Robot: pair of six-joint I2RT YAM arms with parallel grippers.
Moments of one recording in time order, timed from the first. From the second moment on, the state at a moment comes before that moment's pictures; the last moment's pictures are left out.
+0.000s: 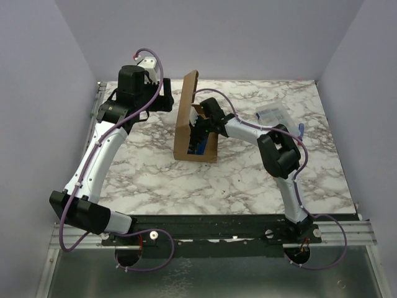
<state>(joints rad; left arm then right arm) -0.30 1.39 1.57 -0.66 0.06 -0.16 0.63 2.23 1.65 -0.20 -0.40 -0.50</state>
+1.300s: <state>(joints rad) -0.30 1.38 1.45 -0.58 0.12 -0.19 0.63 1.77 1.38 -0.37 0.24 0.21</state>
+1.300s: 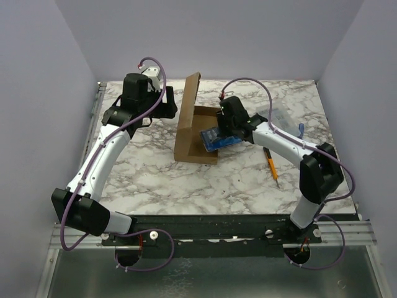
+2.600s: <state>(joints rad) -0.30 1.16 1.40 -0.55 0.10 -0.28 1.14 1.59 0.87 -0.44 0.62 1.03</state>
